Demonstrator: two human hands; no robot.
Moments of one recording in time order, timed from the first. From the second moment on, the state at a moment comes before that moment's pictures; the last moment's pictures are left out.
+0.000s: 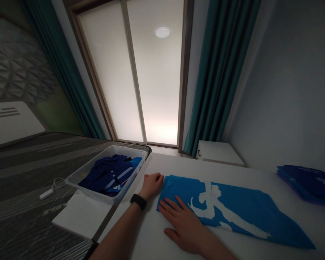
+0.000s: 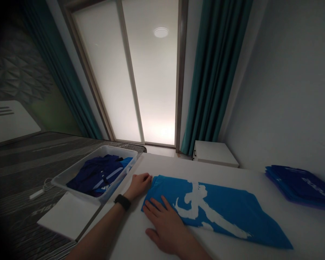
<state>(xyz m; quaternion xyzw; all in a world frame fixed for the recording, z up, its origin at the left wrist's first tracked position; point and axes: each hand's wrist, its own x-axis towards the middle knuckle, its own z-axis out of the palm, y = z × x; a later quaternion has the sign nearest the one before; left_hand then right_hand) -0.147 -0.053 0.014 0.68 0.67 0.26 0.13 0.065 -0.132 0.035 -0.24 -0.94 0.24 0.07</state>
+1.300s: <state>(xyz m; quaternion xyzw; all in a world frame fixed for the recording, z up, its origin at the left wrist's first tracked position) -0.168 -0.058 0.025 0.73 0.52 0.27 0.34 0.057 -0.107 0.044 -0.30 -0.93 0.12 0.19</state>
